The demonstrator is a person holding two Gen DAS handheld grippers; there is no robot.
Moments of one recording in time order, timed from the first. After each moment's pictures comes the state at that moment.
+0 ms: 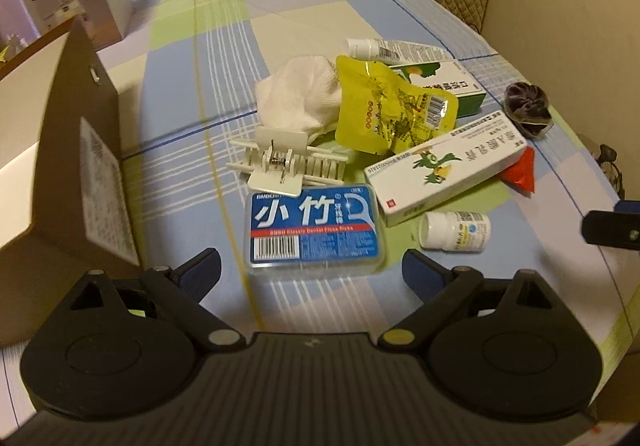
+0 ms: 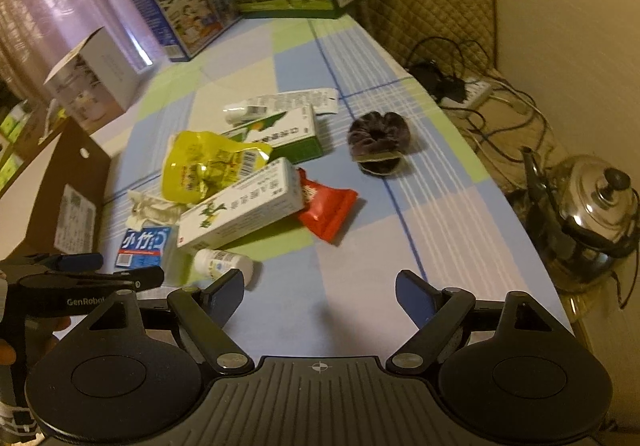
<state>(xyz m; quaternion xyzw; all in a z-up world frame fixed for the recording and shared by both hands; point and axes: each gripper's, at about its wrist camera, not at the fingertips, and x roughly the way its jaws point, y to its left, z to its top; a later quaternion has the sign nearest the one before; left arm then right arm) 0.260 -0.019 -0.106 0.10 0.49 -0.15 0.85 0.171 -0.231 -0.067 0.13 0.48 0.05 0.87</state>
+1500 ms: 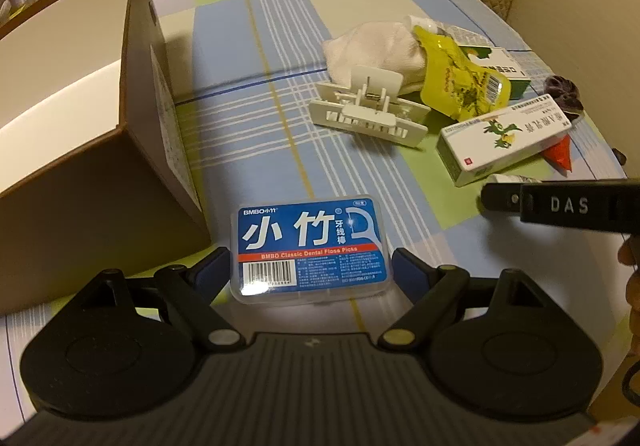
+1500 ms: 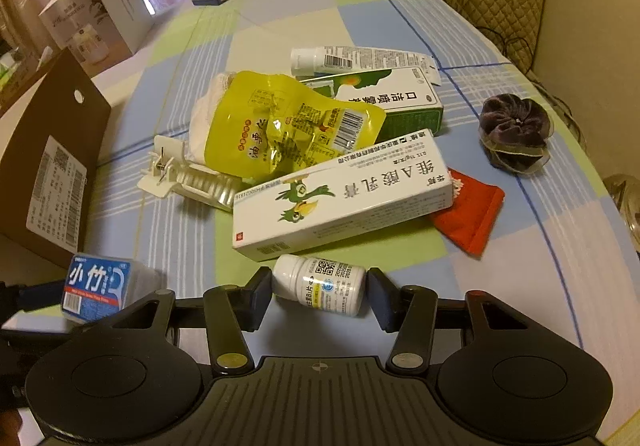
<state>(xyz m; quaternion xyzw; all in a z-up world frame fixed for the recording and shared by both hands) 0.256 0.043 -0.117 0.07 0.51 -0.13 0.85 0.222 -0.127 -0.118 0.07 0.51 0.06 0.86</state>
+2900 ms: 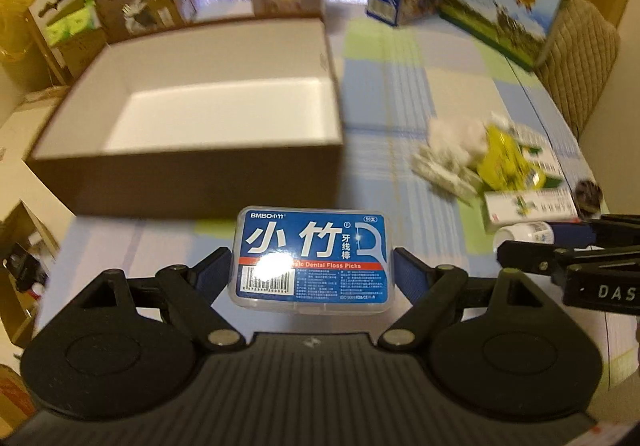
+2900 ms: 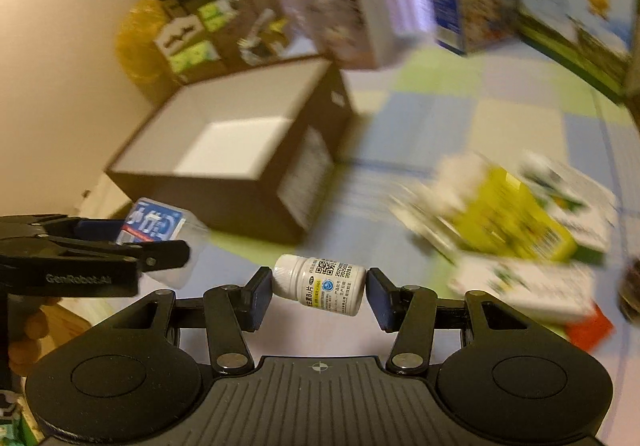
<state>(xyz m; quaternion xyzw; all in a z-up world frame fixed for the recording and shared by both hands) 0.169 0.099 -0.010 -0.02 0.46 0.05 0.89 0.186 -0.060 -0.020 0.00 0.44 0.38 0.81</state>
